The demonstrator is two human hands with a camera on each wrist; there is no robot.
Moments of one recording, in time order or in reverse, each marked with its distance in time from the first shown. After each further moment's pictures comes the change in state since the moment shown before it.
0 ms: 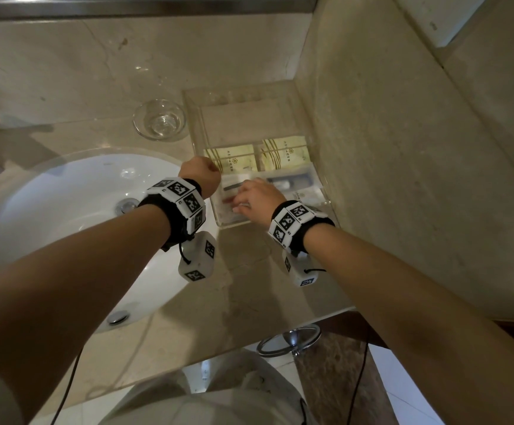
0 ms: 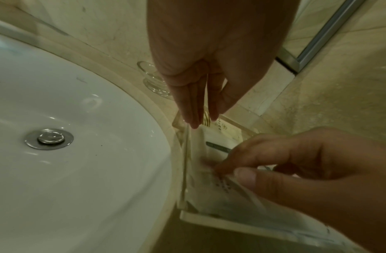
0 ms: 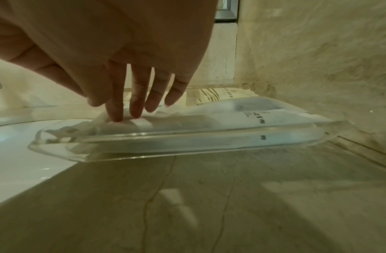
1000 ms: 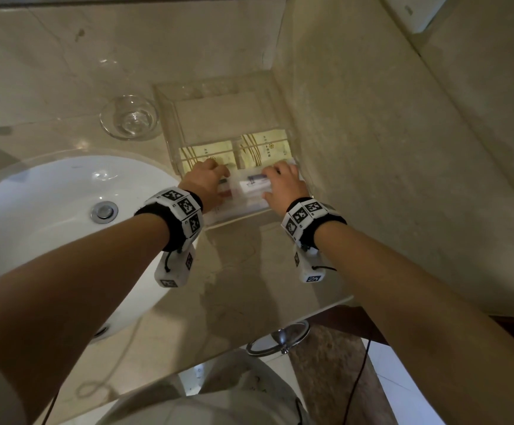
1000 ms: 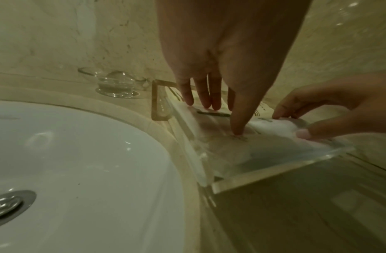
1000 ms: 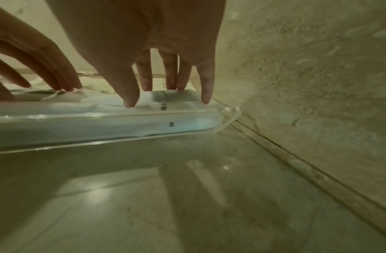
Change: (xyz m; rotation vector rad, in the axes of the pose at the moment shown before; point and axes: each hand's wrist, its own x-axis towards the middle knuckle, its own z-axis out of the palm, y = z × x) left_hand 0.008 0.008 0.039 0.449 -0.199 0.422; right_hand -0.014 0.065 -0.006 -0.018 0.155 0.376
